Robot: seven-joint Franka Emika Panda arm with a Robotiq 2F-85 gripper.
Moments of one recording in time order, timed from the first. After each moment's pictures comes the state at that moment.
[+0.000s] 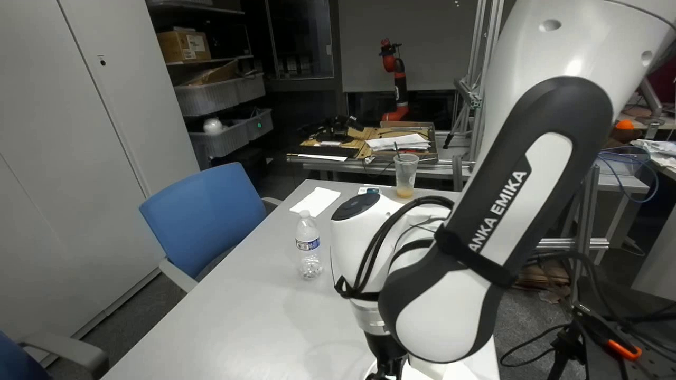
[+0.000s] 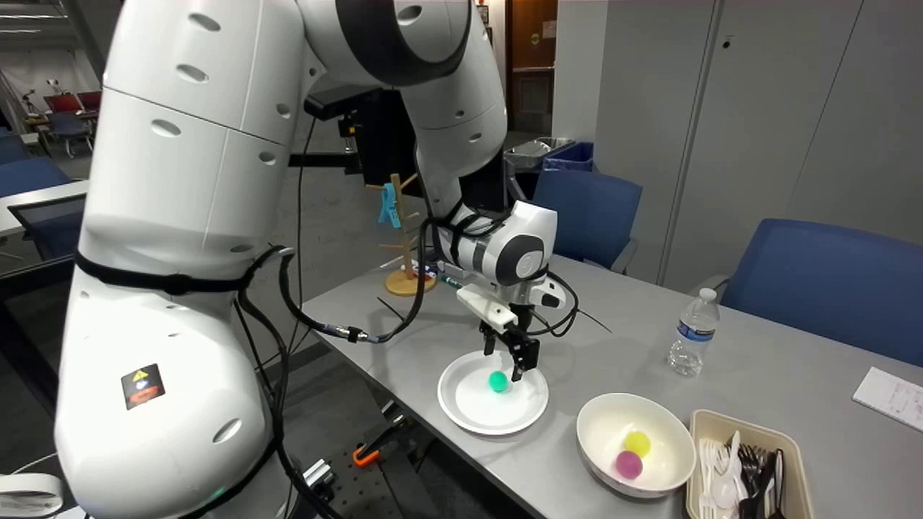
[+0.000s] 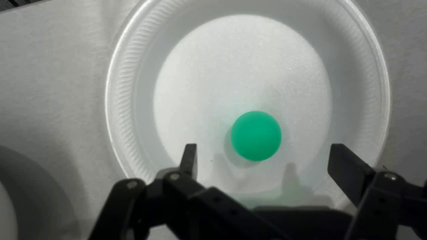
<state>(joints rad) 0.15 0.51 0.12 -2.25 -0.01 2.54 0.26</state>
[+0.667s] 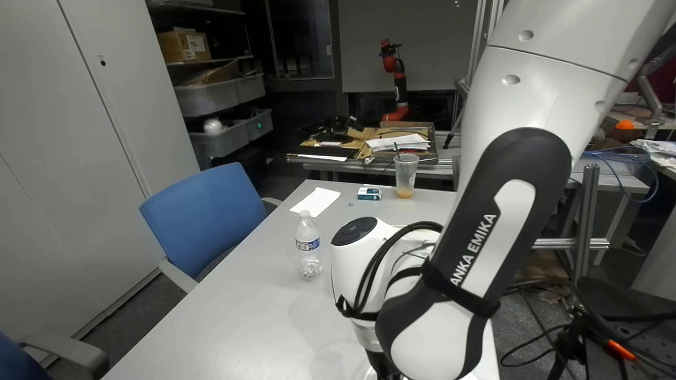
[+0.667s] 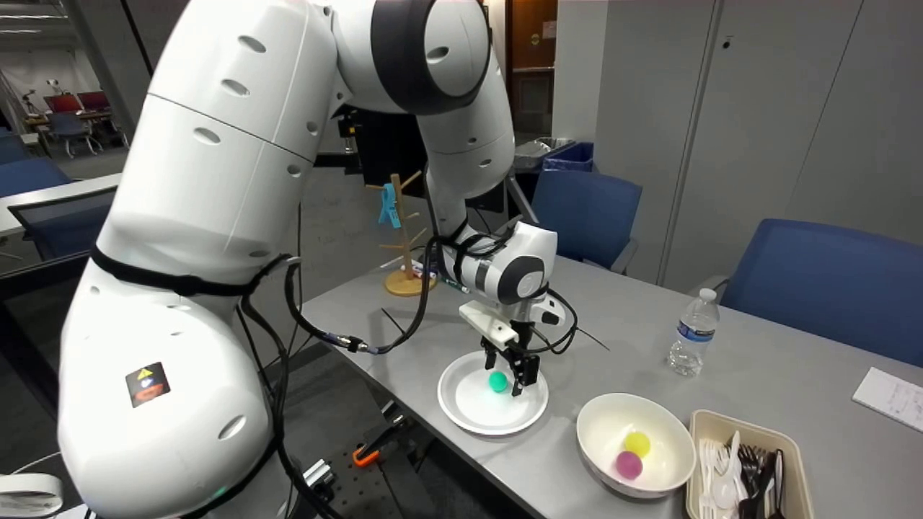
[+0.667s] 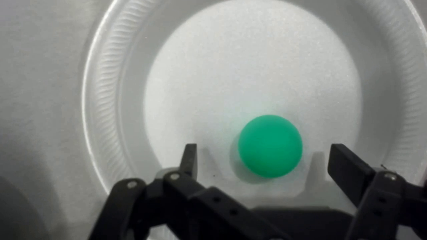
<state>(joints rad) 0.18 0.61 0.09 -2.21 -0.01 2.58 0.26</state>
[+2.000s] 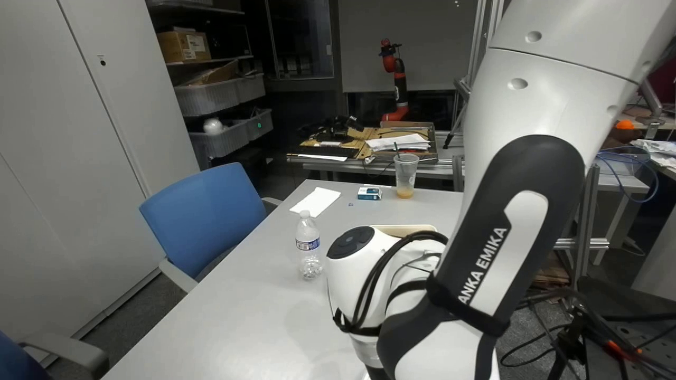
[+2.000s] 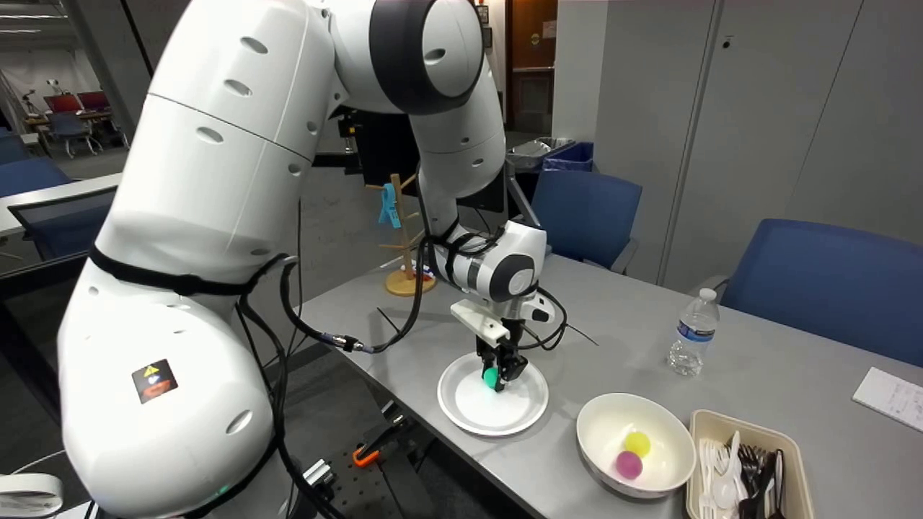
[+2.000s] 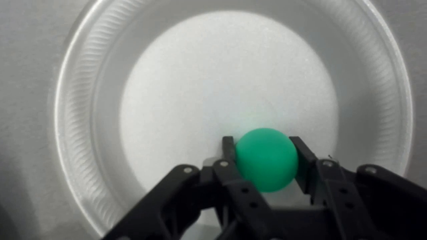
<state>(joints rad) 0.21 0.61 0.10 -2.21 -0.01 2.58 0.26</state>
